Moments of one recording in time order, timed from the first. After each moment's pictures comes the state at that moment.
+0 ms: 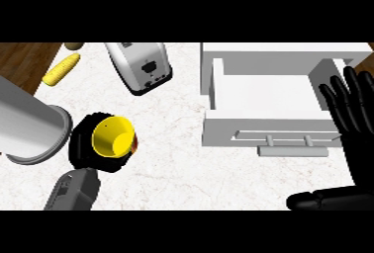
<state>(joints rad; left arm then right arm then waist) -0.27 0.07 0.18 -0.98 0.21 -0.27 -0.79 -0.09 -0.10 -0.07 -2.10 -0.17 0.13 0.20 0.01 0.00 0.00</state>
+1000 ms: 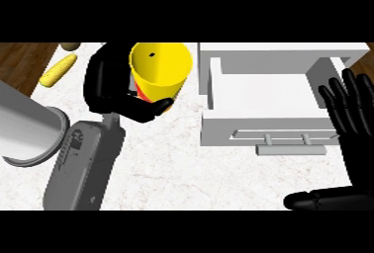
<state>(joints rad) -0.60 0.01 0.01 -1.39 0.24 0.07 -0.23 -0.07 -0.09 -0.07 -2.10 -0.15 0.13 0.17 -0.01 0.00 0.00</state>
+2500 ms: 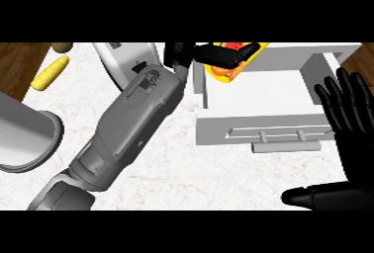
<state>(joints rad) -1.17 0.00 -0.22 -0.71 0.40 0.39 -0.28 -0.08 -0.09 -0.07 -2.06 -0.15 0.15 0.15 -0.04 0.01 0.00</state>
